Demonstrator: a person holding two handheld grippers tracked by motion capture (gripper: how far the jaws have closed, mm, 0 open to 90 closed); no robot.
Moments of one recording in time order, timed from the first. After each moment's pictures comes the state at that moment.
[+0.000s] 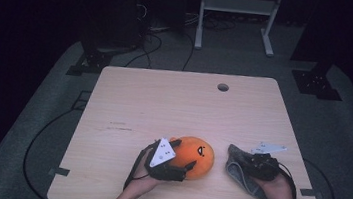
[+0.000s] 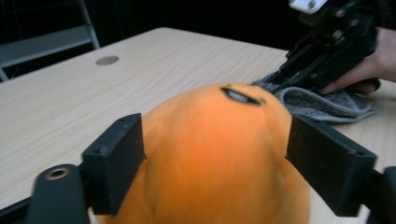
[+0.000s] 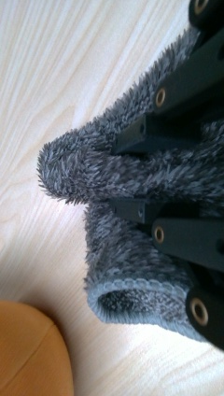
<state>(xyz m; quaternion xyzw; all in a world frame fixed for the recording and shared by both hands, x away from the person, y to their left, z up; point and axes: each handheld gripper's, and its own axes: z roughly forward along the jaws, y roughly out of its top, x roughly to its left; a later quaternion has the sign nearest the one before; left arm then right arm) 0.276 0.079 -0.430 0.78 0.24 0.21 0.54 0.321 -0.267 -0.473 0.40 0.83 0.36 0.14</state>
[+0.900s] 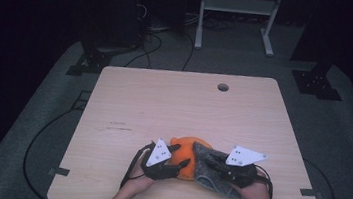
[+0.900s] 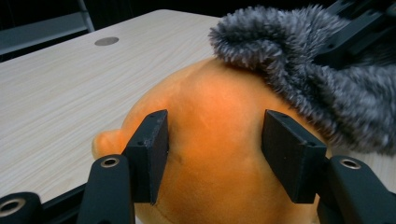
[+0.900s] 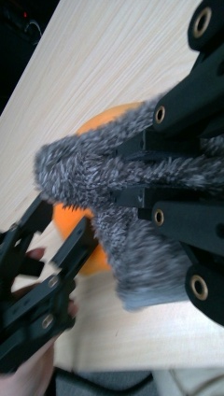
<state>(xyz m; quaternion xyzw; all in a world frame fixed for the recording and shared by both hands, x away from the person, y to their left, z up) 0.286 0.088 -0.449 0.79 0.24 0.20 0.52 0.278 -0.184 -0.420 0.21 0.84 0.47 0.17</state>
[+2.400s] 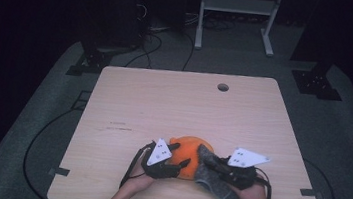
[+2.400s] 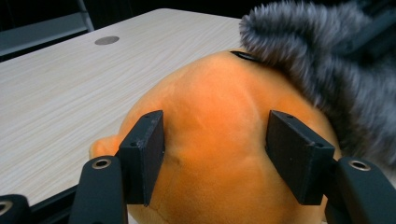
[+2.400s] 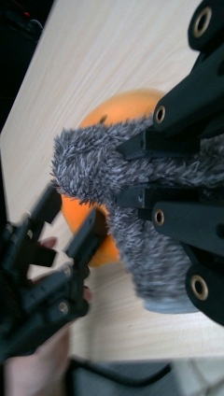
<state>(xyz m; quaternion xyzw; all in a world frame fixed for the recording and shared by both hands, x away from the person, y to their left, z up) 0.291 0.086 -0.453 0.80 0.24 0.20 0.52 0.273 -0.178 -0.426 0.21 0.83 0.49 0.17</state>
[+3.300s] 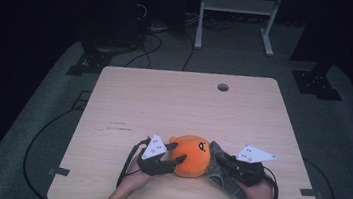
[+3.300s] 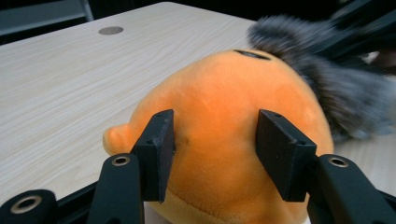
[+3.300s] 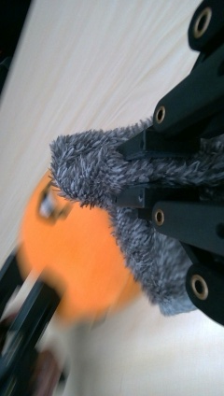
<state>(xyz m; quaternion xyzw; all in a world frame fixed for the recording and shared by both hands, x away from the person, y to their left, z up) 0.293 0.093 -0.446 0.79 0.26 0.18 0.52 0.281 -0.206 -0.434 0.28 0.81 0.48 0.17</state>
